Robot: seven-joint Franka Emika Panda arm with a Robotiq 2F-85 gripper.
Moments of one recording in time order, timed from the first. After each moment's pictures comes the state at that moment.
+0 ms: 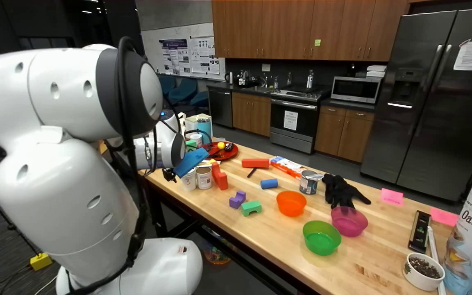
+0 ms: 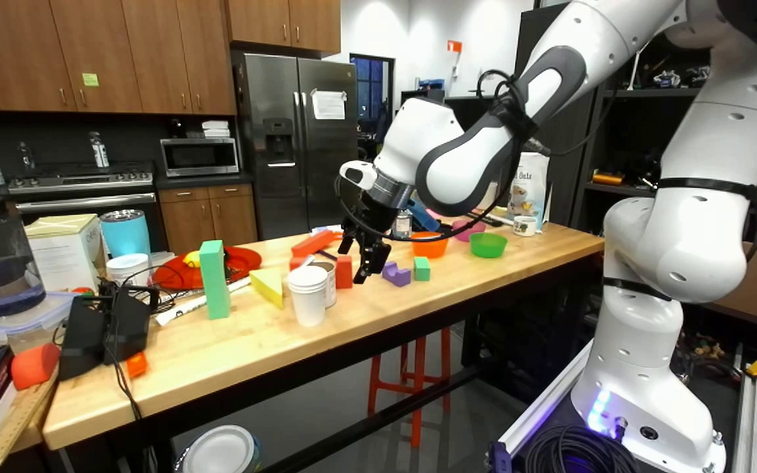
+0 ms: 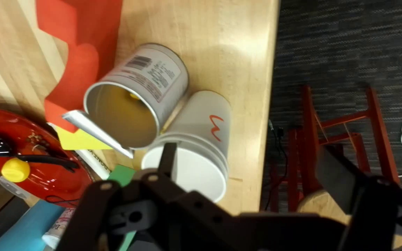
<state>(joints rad) 0.57 -0.27 0.01 -2.66 0.01 2.86 -0.77</state>
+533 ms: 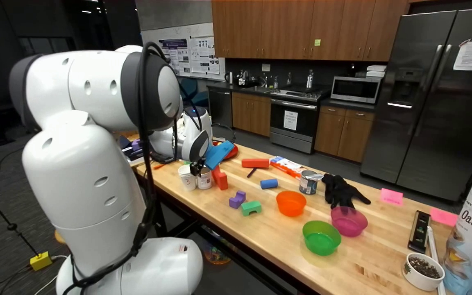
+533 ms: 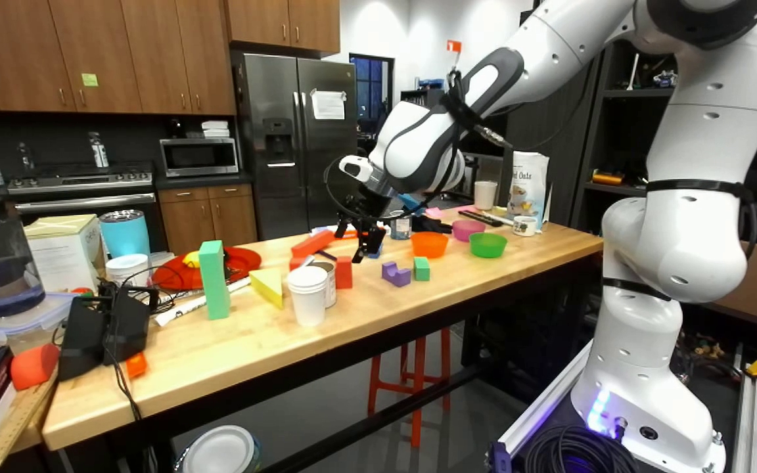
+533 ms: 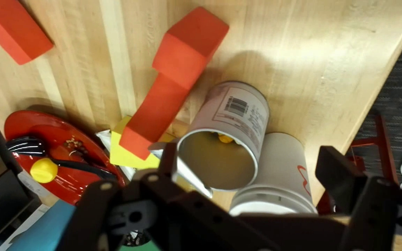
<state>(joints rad) 0.59 -0.13 -0.18 -2.52 0.22 2.86 -1.25</state>
